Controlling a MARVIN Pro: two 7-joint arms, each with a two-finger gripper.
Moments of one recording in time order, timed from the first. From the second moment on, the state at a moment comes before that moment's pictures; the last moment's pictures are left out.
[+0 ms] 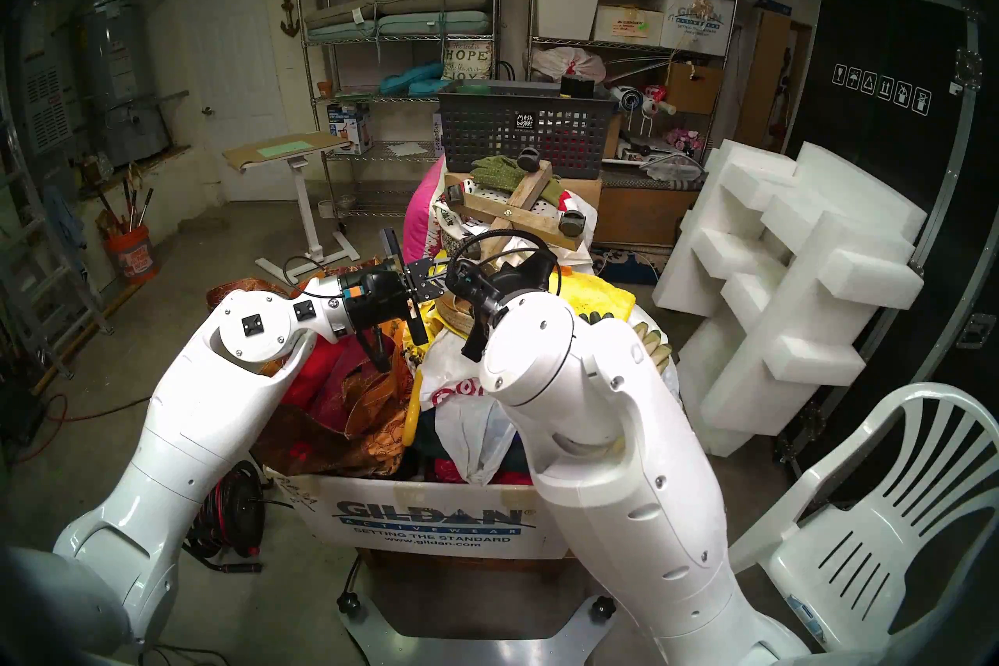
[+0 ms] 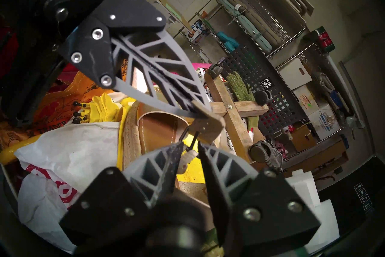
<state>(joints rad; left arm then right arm) 1.18 -1.14 -1.27 -1.62 0.00 -0.42 -0.78 -1.35 -1.40 1.07 -2.19 -1.04 0.93 0.76</state>
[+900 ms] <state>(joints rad) 1.17 -1.15 -1.26 -1.60 0.00 -0.43 -0.78 -1.33 -1.41 1.06 -2.15 -1.05 0.91 0.74</state>
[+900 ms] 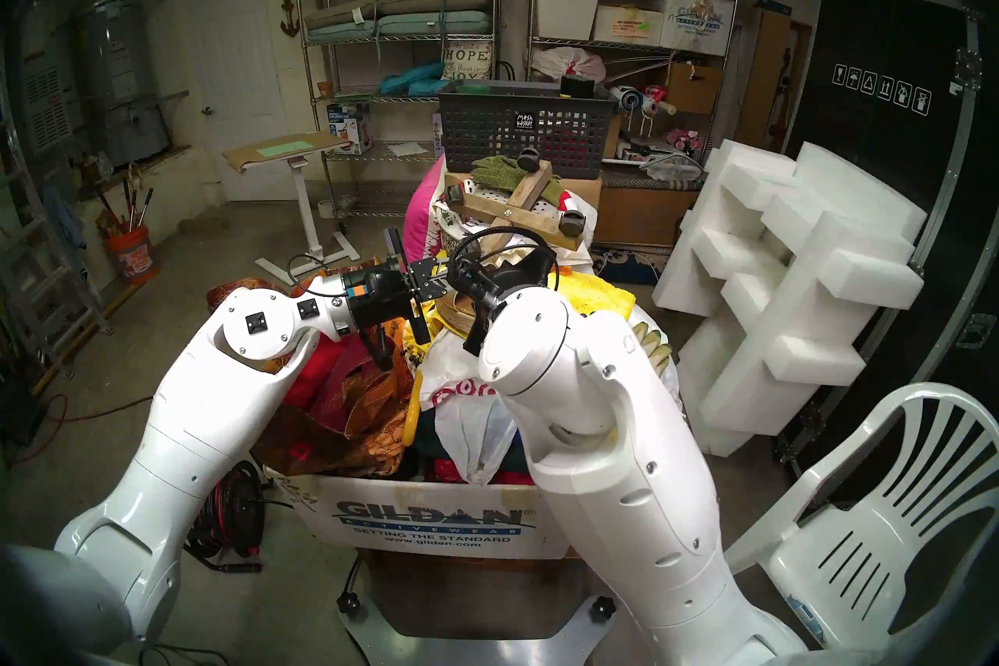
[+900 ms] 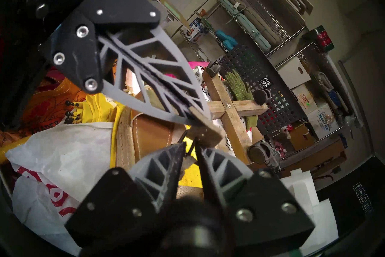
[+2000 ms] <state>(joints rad) 1.17 -1.16 -1.25 -1.60 0.01 -0.41 -0.78 -1.38 -1.37 1.06 -2.22 -1.08 0.91 0.74</state>
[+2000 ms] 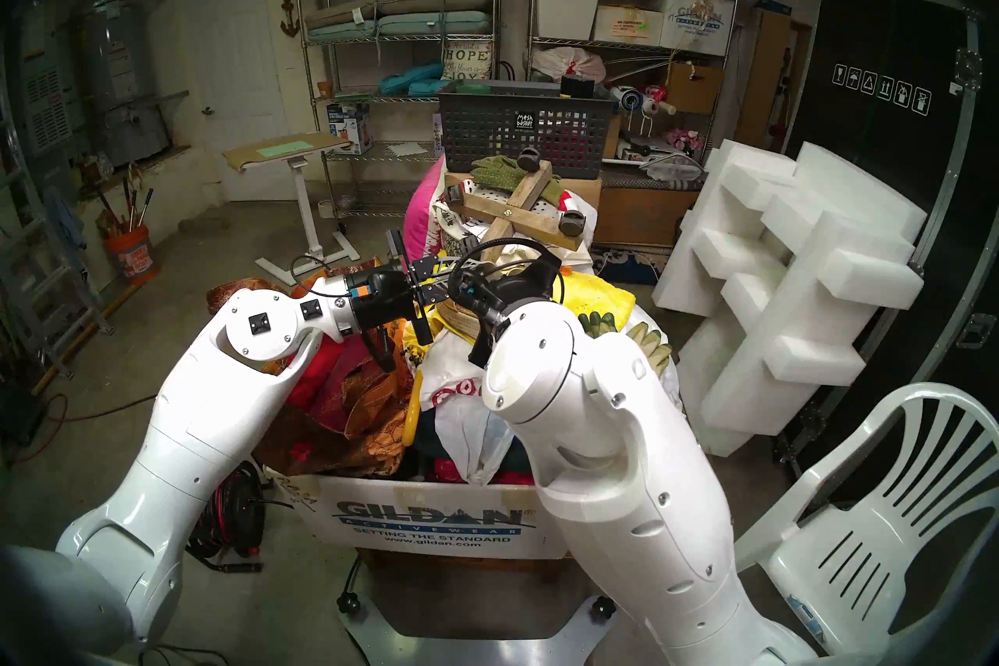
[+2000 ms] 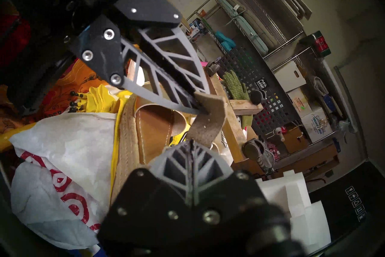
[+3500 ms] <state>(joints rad) 1.11 -1.15 -1.25 -1.54 0.13 -0.47 -0.79 -1.40 -1.37 1.08 -2.26 -1.06 0.91 0.74</state>
